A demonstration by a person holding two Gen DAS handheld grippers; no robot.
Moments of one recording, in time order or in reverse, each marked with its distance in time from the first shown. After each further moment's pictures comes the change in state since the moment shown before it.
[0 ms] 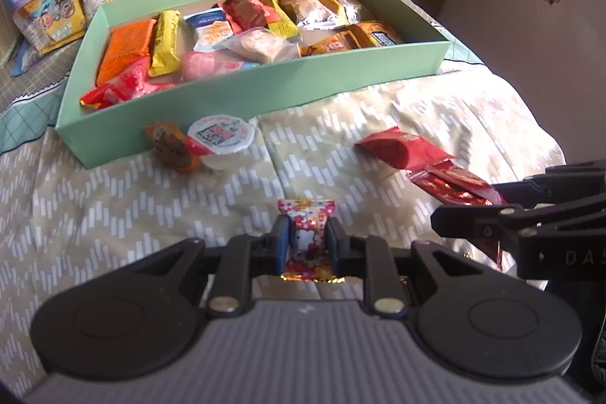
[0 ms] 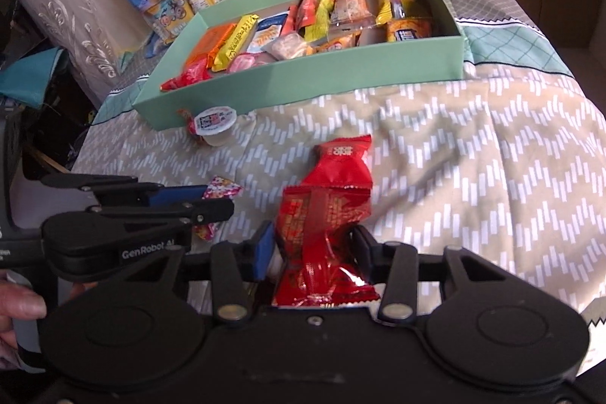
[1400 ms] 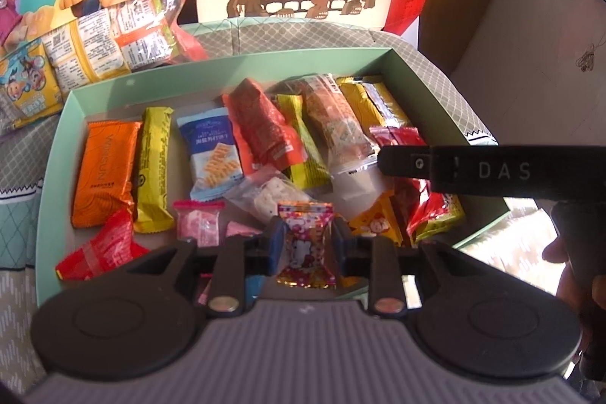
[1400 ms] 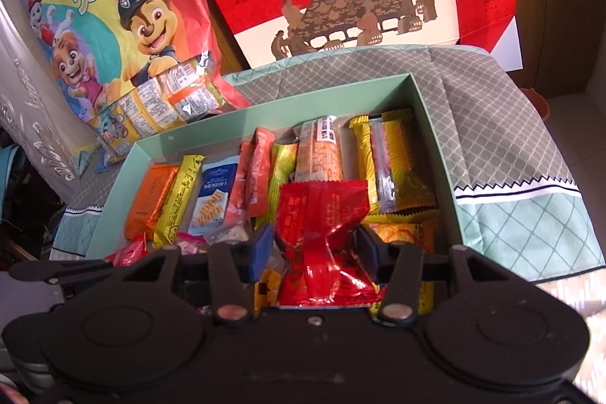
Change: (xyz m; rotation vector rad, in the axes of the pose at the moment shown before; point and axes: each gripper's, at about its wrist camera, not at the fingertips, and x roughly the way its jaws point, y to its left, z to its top) left arm 0.064 0.033 0.148 -0.080 -0.052 0.013; right arm 0.090 -0.017 0.184 0.062 -0.122 -0.058
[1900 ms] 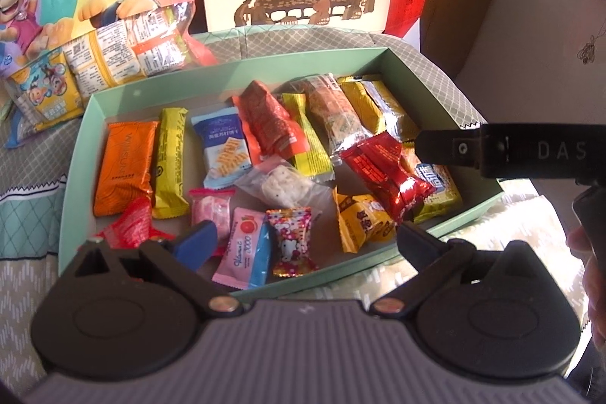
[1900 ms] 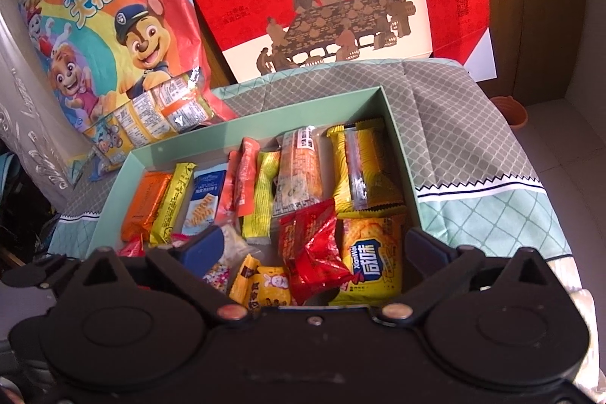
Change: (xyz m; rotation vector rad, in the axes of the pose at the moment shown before) left arm -0.026 -0.011 -0.020 0.025 -0.024 0.035; right arm -0.042 -0.009 -0.017 0.006 -0.051 -0.047
